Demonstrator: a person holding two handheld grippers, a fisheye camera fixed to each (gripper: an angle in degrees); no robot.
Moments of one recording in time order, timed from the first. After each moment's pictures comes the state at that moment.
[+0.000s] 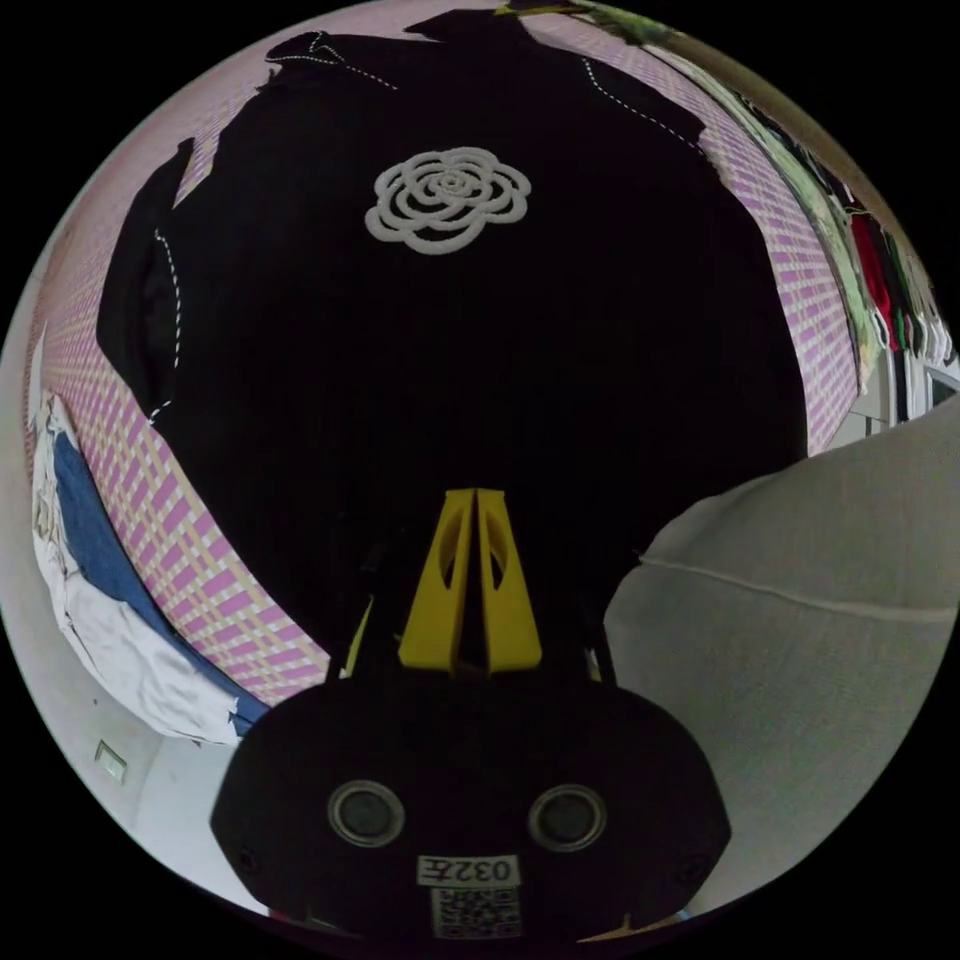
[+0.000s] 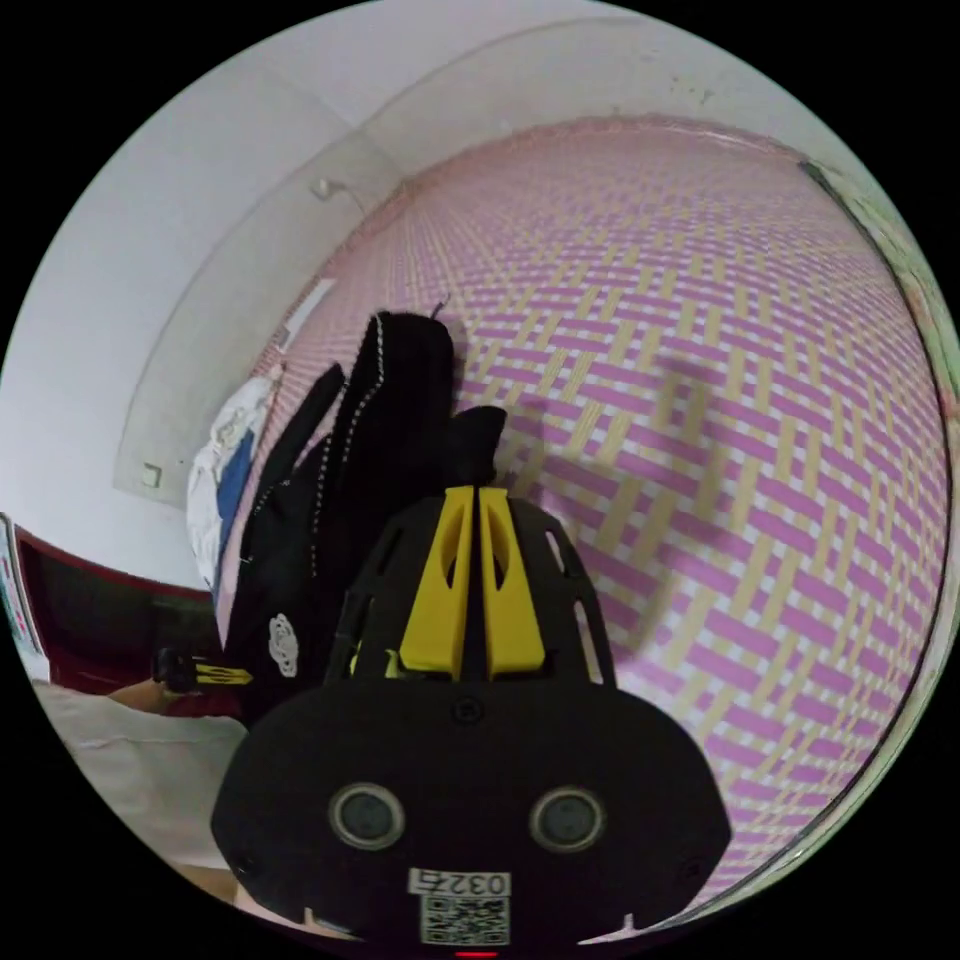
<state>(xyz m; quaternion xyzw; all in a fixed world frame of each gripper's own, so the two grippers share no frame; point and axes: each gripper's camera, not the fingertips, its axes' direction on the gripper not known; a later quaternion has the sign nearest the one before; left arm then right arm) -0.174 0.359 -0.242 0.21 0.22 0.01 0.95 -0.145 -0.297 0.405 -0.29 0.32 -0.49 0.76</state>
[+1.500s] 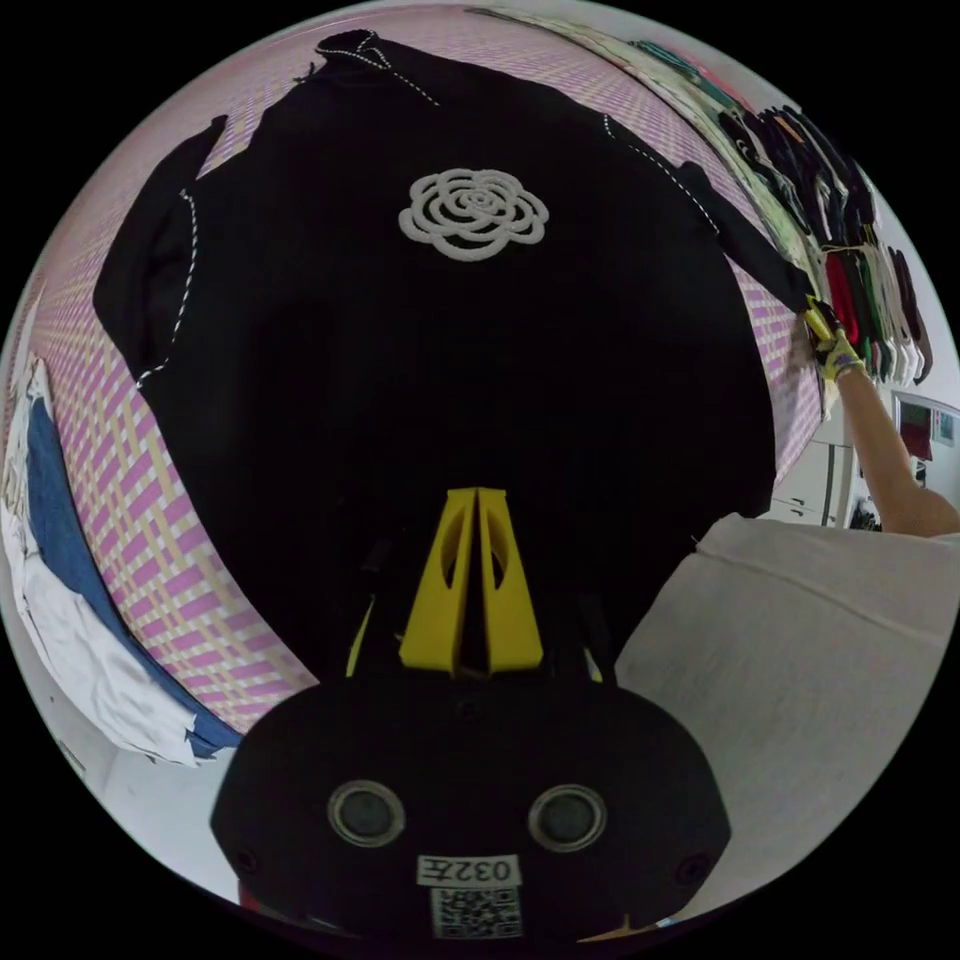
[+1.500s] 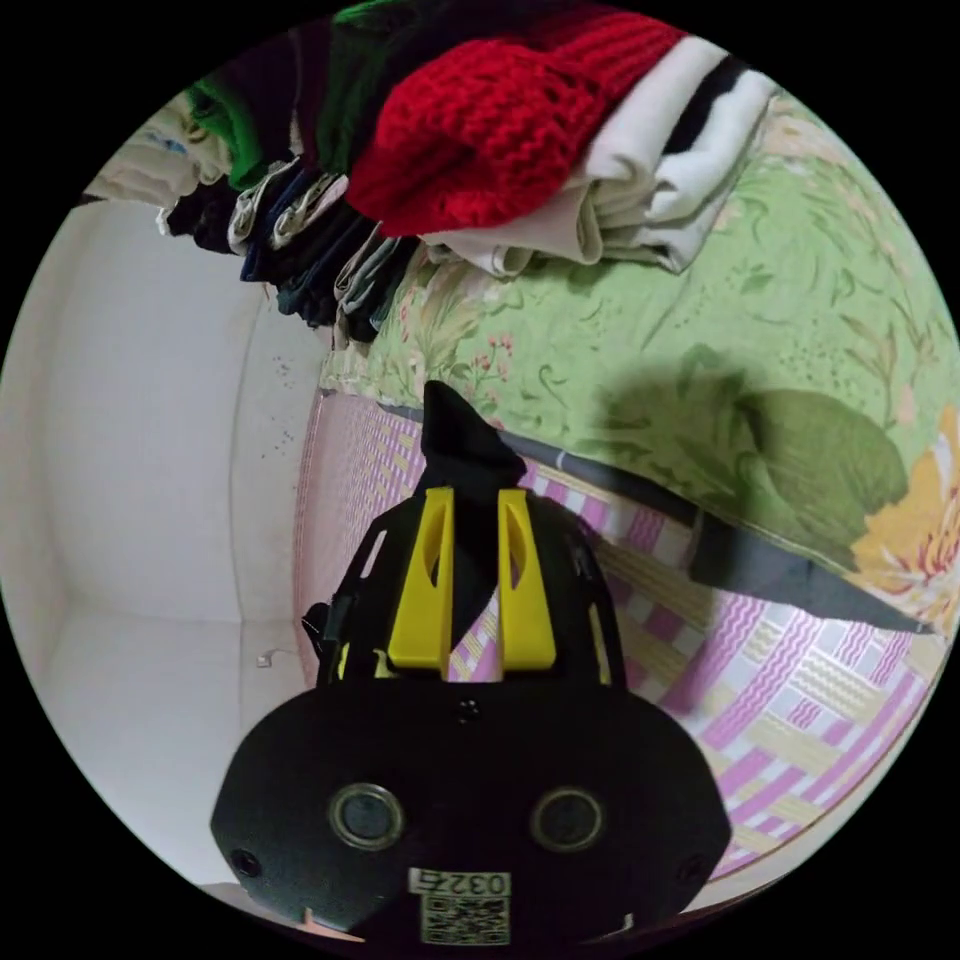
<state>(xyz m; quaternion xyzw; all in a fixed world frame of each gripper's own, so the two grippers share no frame) -0.219 0.368 -0.182 0.26 0.29 -0.01 0.92 0.123 -0.085 -0.283 0.28 0.19 -0.06 0.94</state>
